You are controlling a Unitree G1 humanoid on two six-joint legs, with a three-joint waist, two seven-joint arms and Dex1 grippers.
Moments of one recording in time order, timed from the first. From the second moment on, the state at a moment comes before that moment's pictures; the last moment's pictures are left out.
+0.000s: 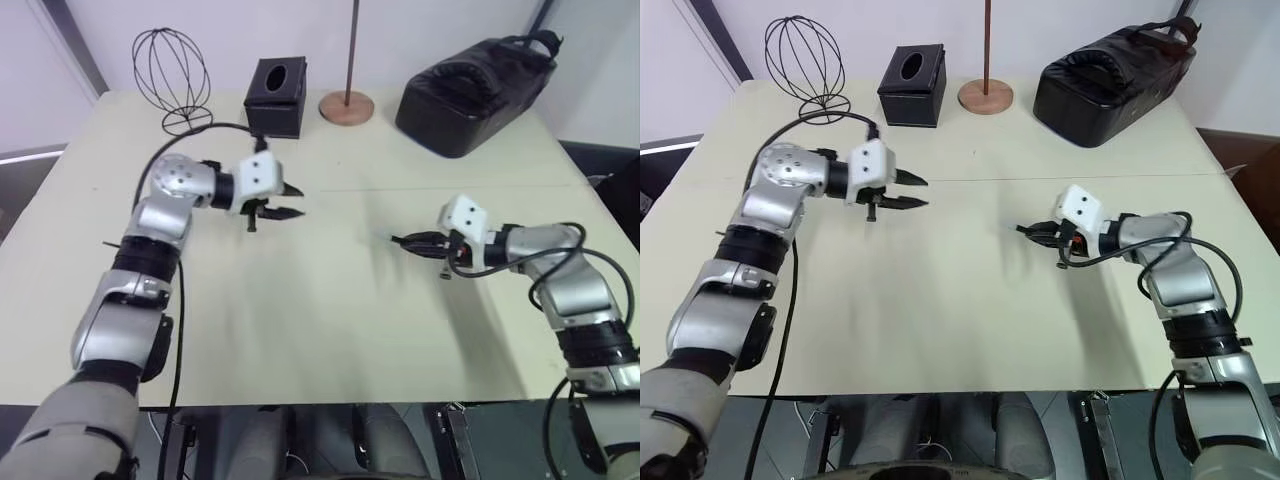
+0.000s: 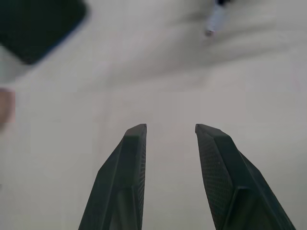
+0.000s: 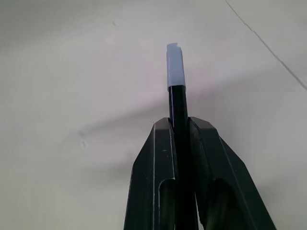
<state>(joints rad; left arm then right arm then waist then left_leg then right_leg) -0.95 0.51 -0.13 0.60 -0.02 -0.10 -1.25 -0.46 -0.75 0.02 0.10 0.16 0.31 1.04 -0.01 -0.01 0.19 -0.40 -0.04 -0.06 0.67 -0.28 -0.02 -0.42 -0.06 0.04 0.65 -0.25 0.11</state>
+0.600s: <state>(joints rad) -0.31 0.30 0.15 -0.24 -0.25 0.64 -0.52 -0.28 -0.64 -0.19 0.01 0.20 0.58 0.64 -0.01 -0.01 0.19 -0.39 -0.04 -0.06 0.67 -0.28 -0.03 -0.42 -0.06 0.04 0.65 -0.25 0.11</state>
